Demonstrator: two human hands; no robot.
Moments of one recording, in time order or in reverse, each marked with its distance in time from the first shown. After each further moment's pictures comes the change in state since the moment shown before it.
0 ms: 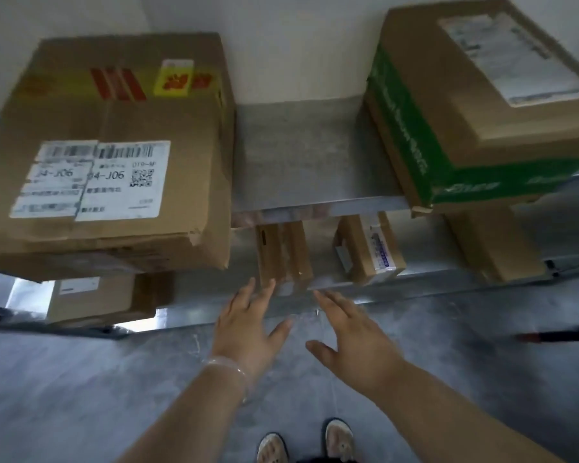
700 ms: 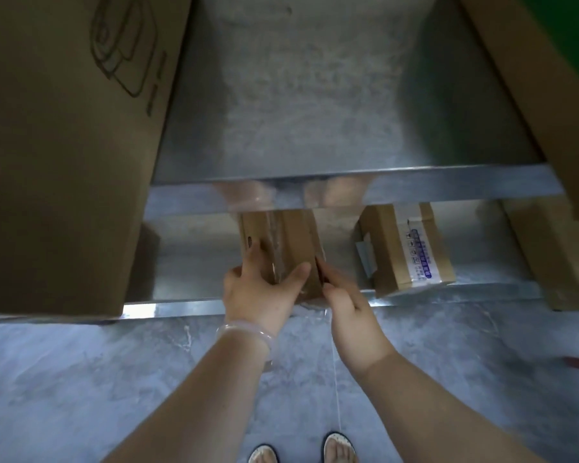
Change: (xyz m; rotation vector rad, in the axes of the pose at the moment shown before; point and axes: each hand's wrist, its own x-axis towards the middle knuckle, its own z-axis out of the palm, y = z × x) left_hand 0.114 0.008 0.056 -0.510 0.191 -0.391; right_hand 0.107 0.026 0.038 1.033 0.126 0.203
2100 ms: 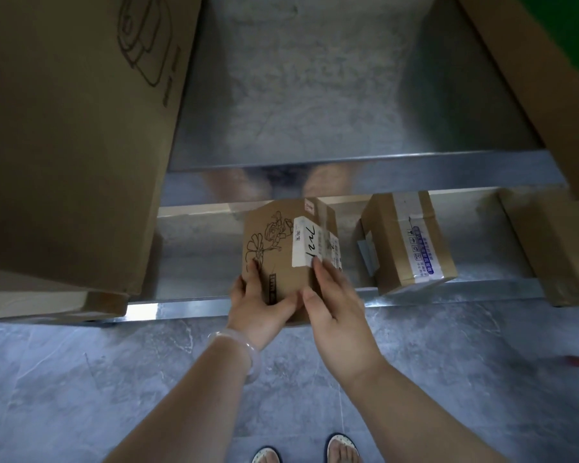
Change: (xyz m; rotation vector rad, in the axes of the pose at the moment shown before) left_hand 0.000 -0.031 -0.006 -0.006 -0.291 -0.083; right_hand -0.006 0.013 0.020 -0.326 0.066 -0.066
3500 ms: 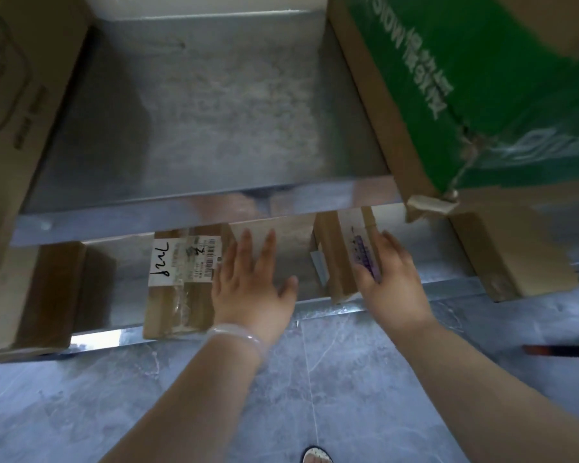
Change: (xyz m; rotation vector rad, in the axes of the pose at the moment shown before) left_hand -0.007 0.074 0.049 0.686 0.291 0.408; right_hand 0.045 0.038 -0.141 -0.376 0.305 -0.054
